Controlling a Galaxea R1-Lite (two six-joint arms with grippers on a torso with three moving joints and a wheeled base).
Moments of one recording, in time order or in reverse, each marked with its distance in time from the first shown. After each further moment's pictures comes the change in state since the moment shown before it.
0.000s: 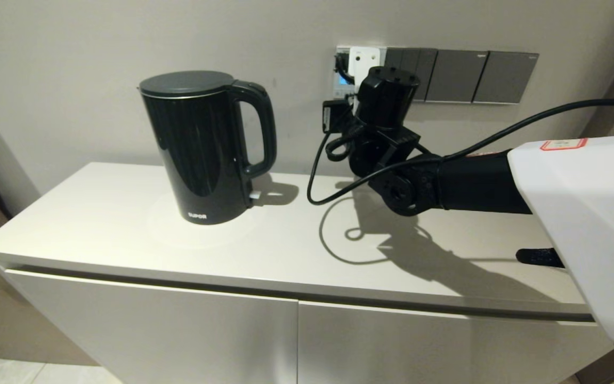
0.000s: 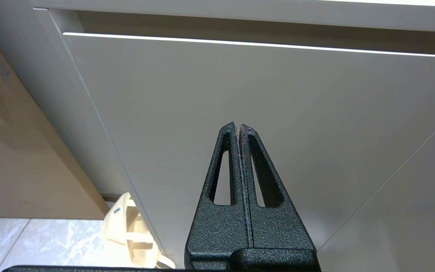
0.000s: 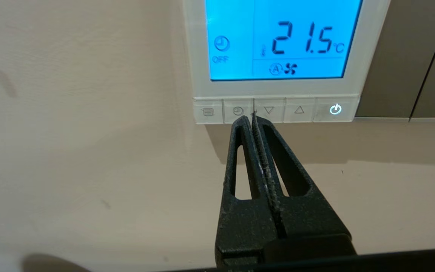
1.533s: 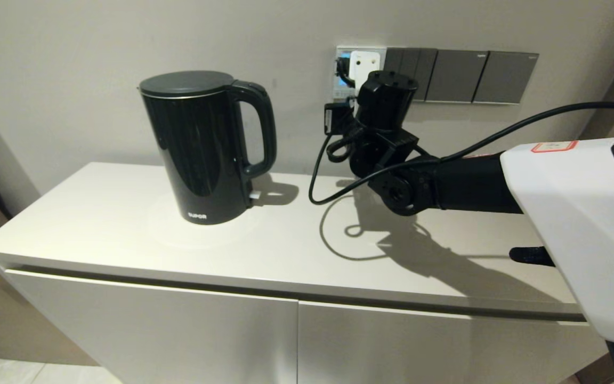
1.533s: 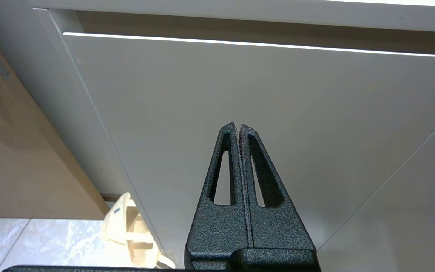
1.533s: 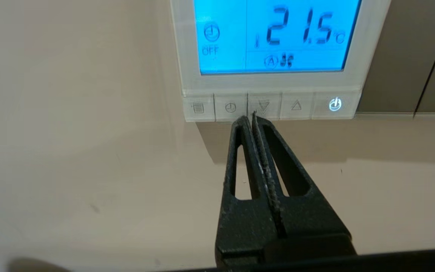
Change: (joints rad) left arm 0.000 0.000 0.000 0.000 0.000 0.000; right arm -0.013 0.017 -0.012 0.000 0.002 0.000
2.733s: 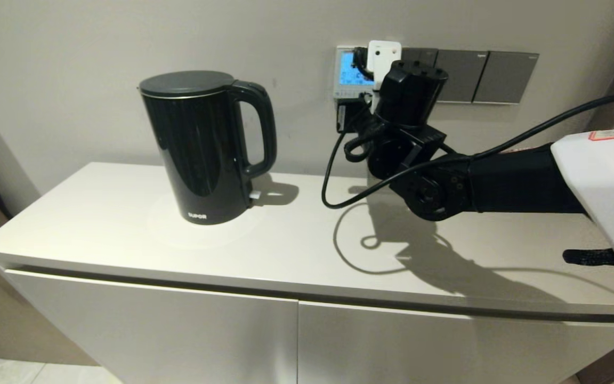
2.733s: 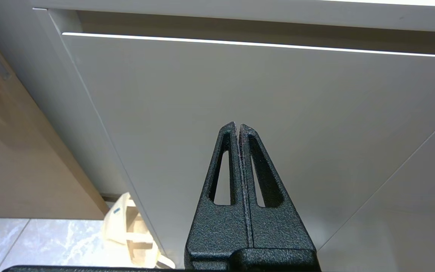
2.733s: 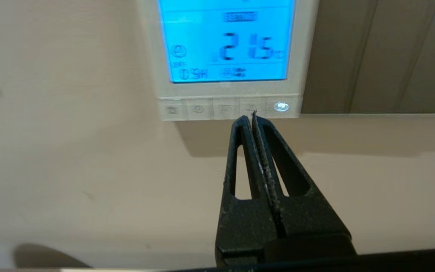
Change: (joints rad) left arm 0.000 0.000 0.000 0.000 0.000 0.000; right arm 0.005 -0.133 0.189 -0.049 -0.012 0.004
